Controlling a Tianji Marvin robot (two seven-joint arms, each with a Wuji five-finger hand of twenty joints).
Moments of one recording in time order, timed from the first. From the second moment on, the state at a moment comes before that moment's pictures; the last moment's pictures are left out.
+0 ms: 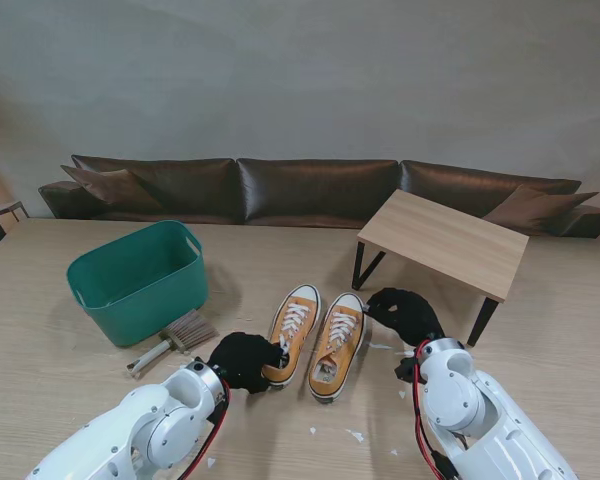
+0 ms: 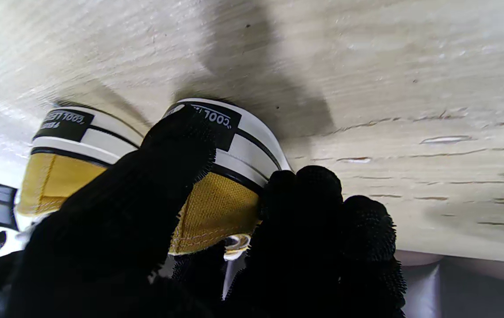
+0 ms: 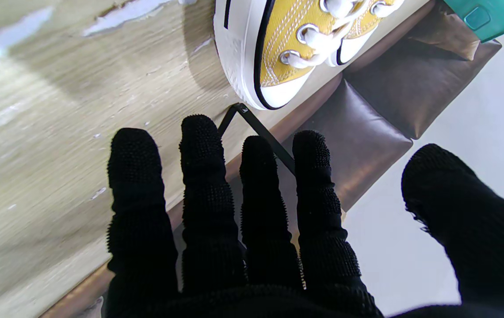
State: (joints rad) left arm 1.48 -1.05 -0.92 -1.55 0.94 -0.02 -0.01; right arm -1.48 -1.17 1.17 -1.40 -0.41 0.02 -0.22; left_hand 0.85 -0.75 0.76 -0.19 0.77 0.04 1.09 0.71 0.90 0.31 0.59 1.25 0.84 0.26 1.10 0.92 0.50 0.25 1.47 0.78; right_hand 0.24 -0.46 1.00 -0.13 0.74 -0.01 0.59 0.47 0.83 0.09 0.55 0.42 0.93 0.19 0.38 0.41 0.65 0.34 0.96 0.50
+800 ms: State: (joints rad) left arm 1.43 -1.05 -1.07 -1.65 0.60 -0.21 -0.25; right arm -1.51 -1.18 1.13 -1.47 -0.41 -0.11 -0.28; left_hand 0.85 -0.84 0.82 -0.19 0.75 0.19 1.21 0.41 1.21 0.28 0.34 1.11 1.09 0.29 0.89 0.85 0.70 0.34 1.42 0.67; right_hand 0.25 -0.56 1.01 -0.13 0.49 -0.05 0.56 0.46 0.59 0.08 0.55 0.41 0.79 0.18 0.34 0.40 0.63 0.34 0.96 0.50
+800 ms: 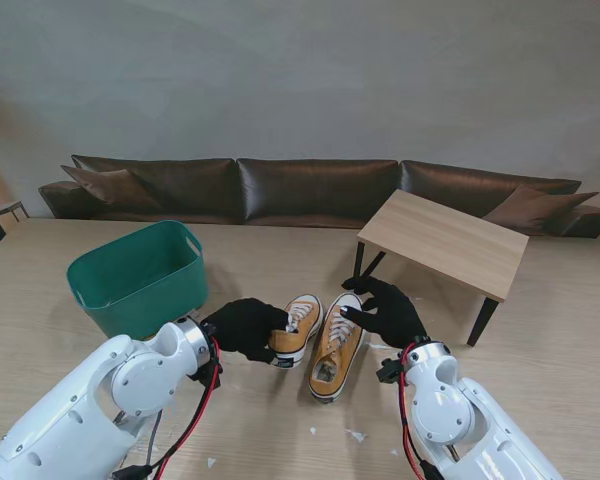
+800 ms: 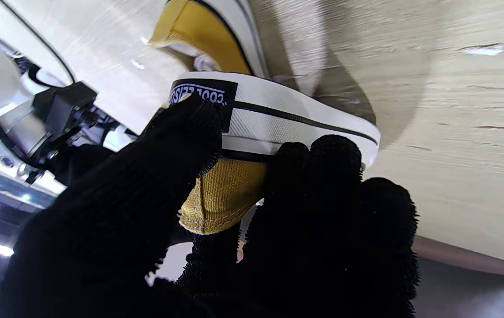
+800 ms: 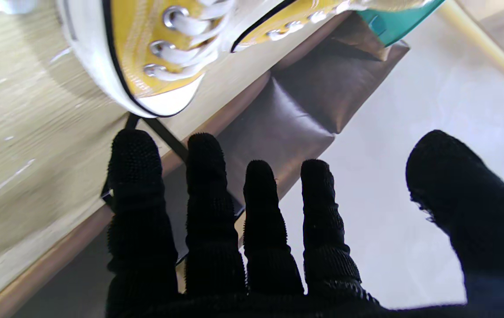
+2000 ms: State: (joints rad) left arm 1.30 -1.01 -1.11 -1.79 0.33 -0.17 -0.54; right arm -1.43 -1.16 0.99 -1.42 -0.61 -0.33 -0.34; left_hand 0.85 -0.83 0.83 -0.19 0.73 0.25 1.21 0.41 1.22 0.29 0.38 1.16 1.09 0.31 0.89 0.89 0.68 0.37 1.42 0.70; right_hand 0.07 -1.00 1.25 -0.24 0.14 0.05 0.56 0.34 0.22 0.02 0.64 0.35 0.45 0.07 0.21 0.26 0.61 0.12 0.47 0.17
